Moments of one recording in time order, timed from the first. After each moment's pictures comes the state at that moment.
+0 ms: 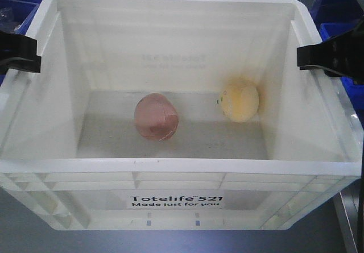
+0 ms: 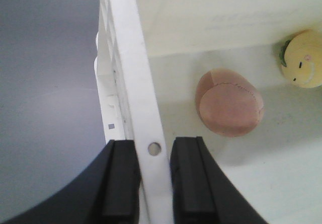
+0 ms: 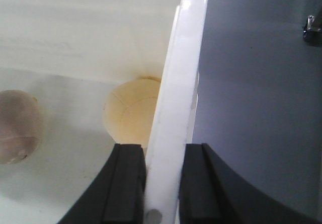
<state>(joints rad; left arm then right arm) -0.37 1.09 -1.28 -0.06 1.12 -0.28 0.28 1.11 -1.14 0.05 0.89 0.11</state>
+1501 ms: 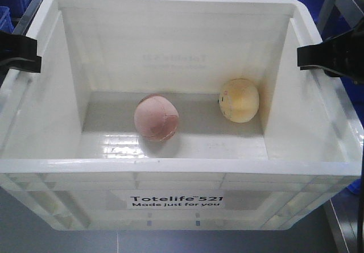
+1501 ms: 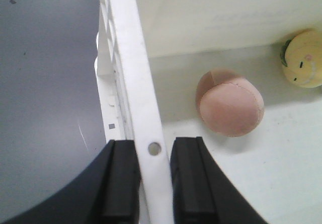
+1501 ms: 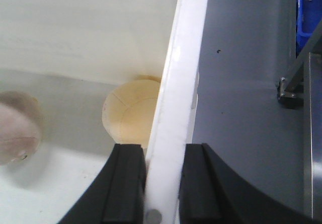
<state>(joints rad) -0.37 1.09 -1.28 -0.06 1.12 -0.28 0.28 1.11 -1.14 0.05 0.89 0.11</state>
